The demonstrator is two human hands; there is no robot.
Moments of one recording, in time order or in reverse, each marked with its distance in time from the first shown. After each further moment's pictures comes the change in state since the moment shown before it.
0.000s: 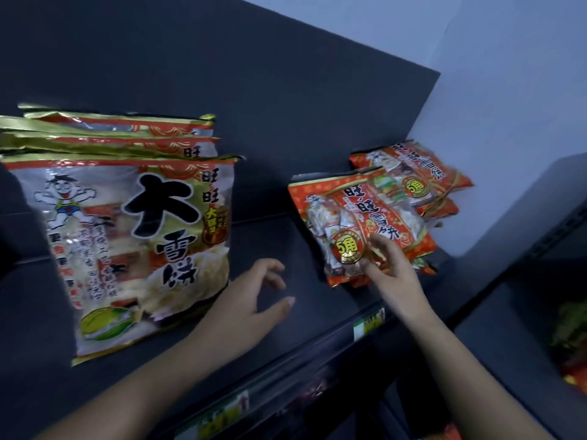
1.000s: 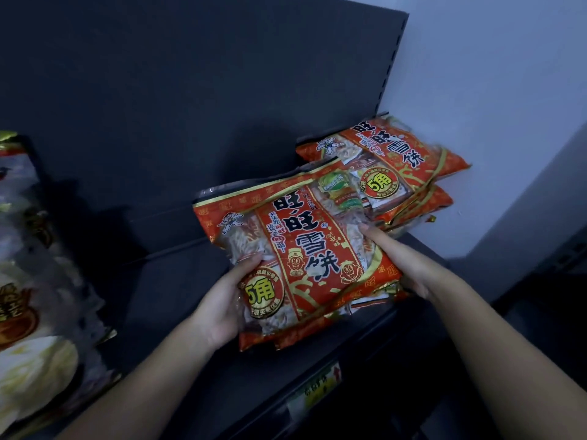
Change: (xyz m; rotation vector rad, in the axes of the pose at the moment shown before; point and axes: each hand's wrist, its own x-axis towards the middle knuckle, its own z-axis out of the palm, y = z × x) left_hand 0.182 -0.005 0.116 -1.189 -0.063 -0.726; right_hand 0.154 0.123 -0.096 0.346 -0.412 0.526
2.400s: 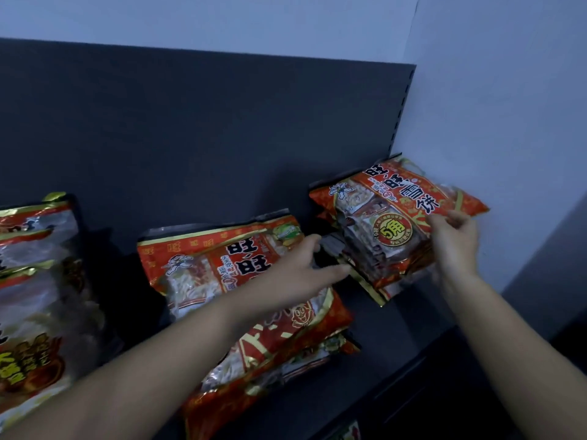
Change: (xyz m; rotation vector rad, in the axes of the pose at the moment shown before) left_hand 0.000 0.065 0.091 1.194 -0.046 0.330; right_hand 0.030 -0.056 -0.027 0.492 0.800 -0.407
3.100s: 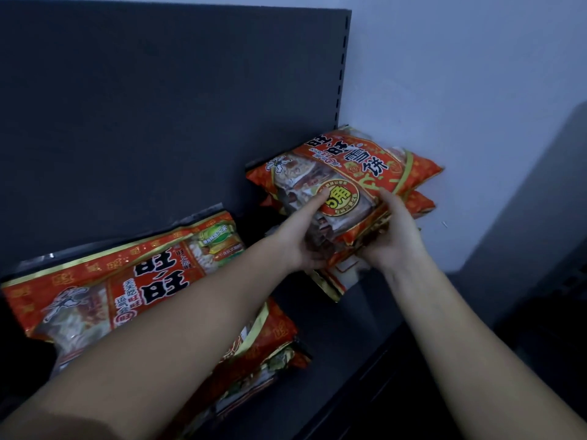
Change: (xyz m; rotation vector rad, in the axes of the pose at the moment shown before) left_hand 0.140 0.036 0.064 -0.849 -0.062 -0.500; right_hand 0.026 0.006 0.003 0.576 -0.228 0.649
